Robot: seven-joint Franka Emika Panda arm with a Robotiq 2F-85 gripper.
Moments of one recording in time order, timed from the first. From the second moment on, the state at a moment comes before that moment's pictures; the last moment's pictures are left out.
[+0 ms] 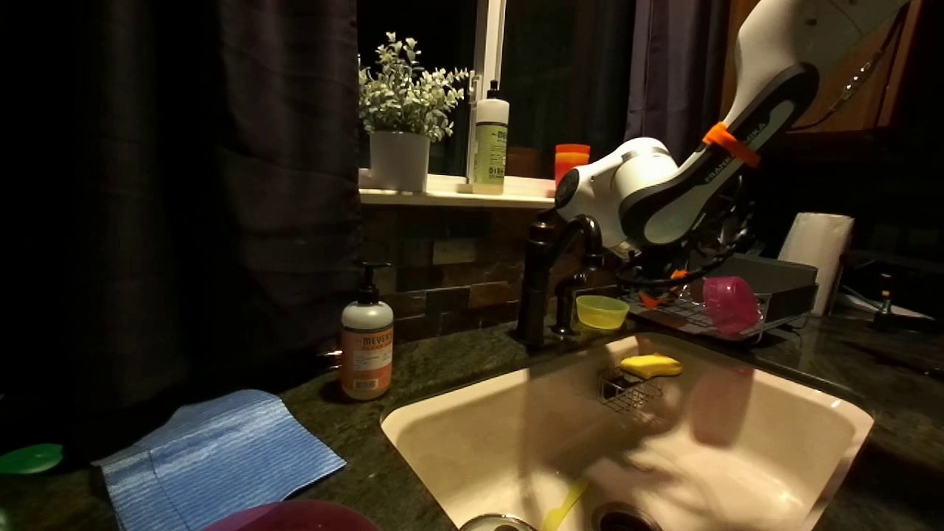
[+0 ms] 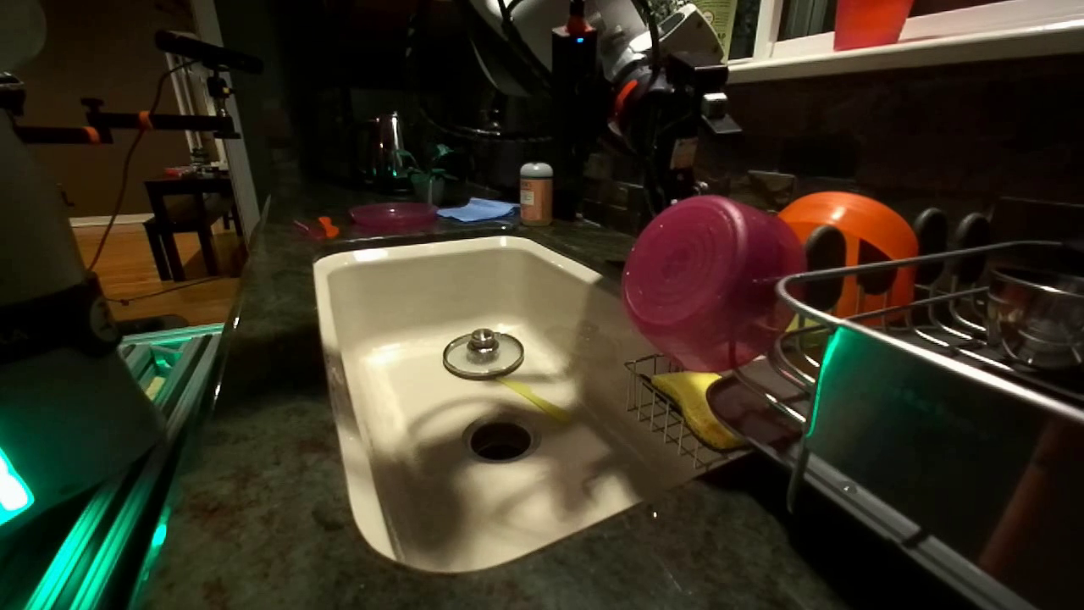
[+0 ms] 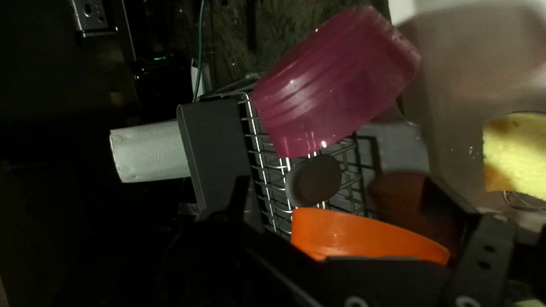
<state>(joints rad) 0.04 0.29 0.09 -2.08 -1.06 1.67 0.98</state>
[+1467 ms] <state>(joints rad) -0.05 -0.35 -0.06 -2.30 -0.71 1.88 0.55</state>
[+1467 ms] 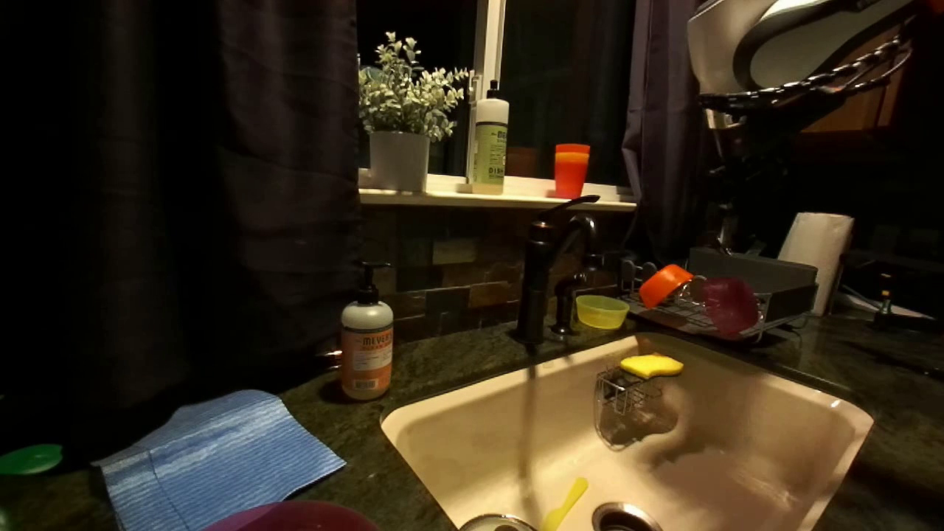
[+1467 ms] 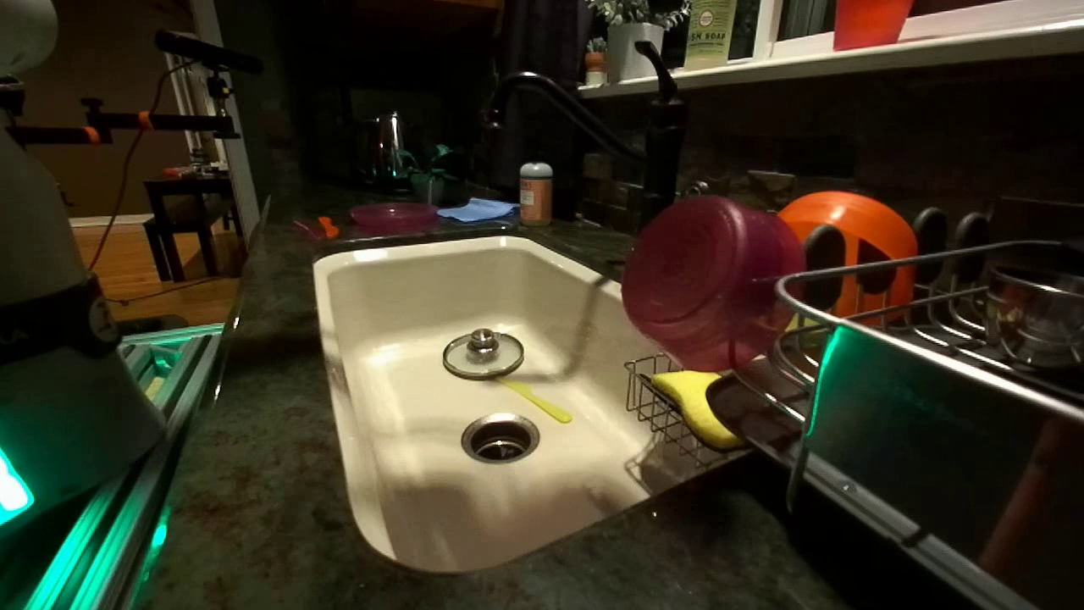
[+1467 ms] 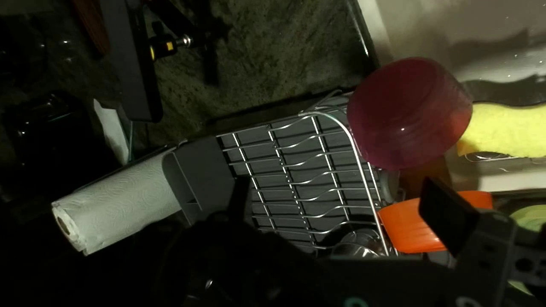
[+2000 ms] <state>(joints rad) -0.11 -0.47 -0.12 -2.41 -0.58 2.04 0.43</state>
